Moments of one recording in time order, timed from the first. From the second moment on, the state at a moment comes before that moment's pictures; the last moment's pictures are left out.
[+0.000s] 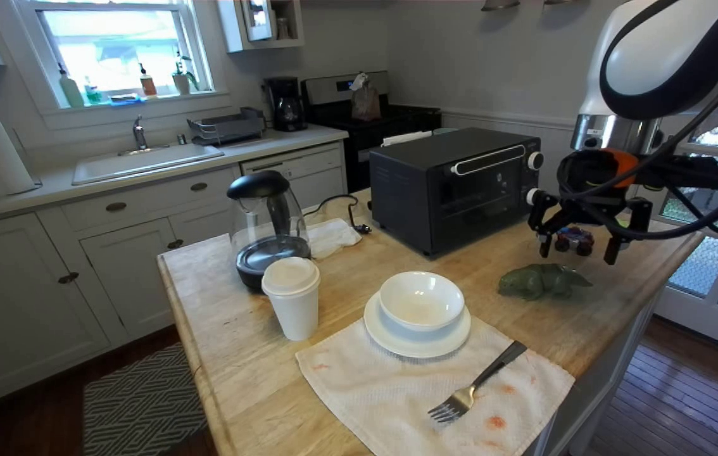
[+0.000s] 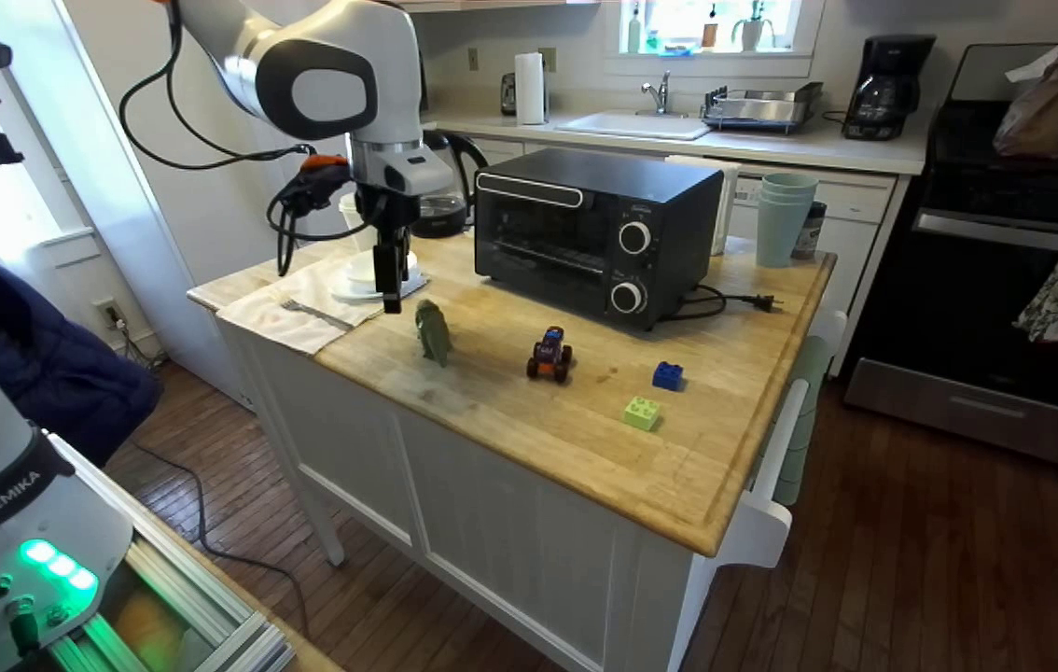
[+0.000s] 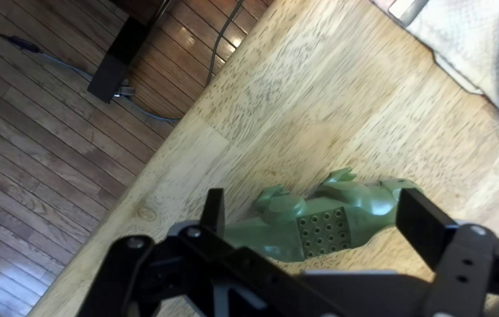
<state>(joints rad) -0.06 0.01 -0.13 -2.52 0.16 2.48 0.62</state>
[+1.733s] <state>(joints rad) -0.08 0.02 -0.12 -2.52 -0.12 2.48 -0.06</state>
